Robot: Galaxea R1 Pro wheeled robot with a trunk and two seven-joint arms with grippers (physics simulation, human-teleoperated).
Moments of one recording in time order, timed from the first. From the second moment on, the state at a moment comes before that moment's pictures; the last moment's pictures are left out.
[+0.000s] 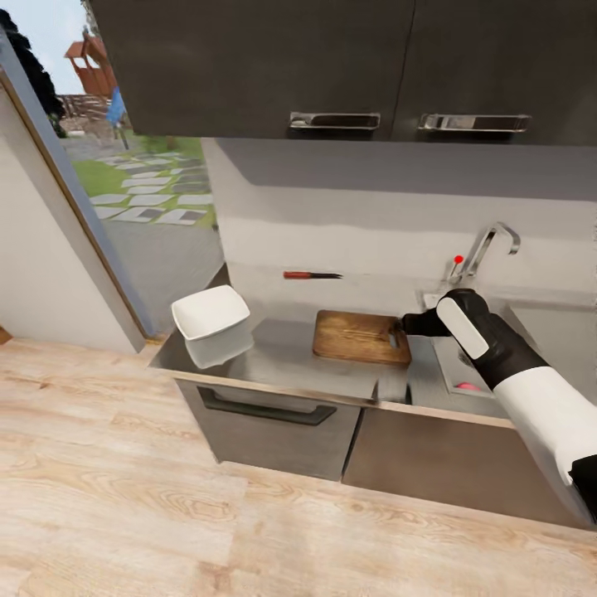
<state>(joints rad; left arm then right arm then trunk) 0.01 -0.03 -0.07 -0.20 0.10 -0.35 0.26 -1.18 -0.28 0.43 -0.89 -0.81 0.98 -0.40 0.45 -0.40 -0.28</state>
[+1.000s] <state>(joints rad) 0.00 -0.03 -0.07 -0.20 0.10 -0.35 0.26 -1.18 -0.29 0.43 -0.88 -0.81 0.98 -0.43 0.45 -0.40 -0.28</state>
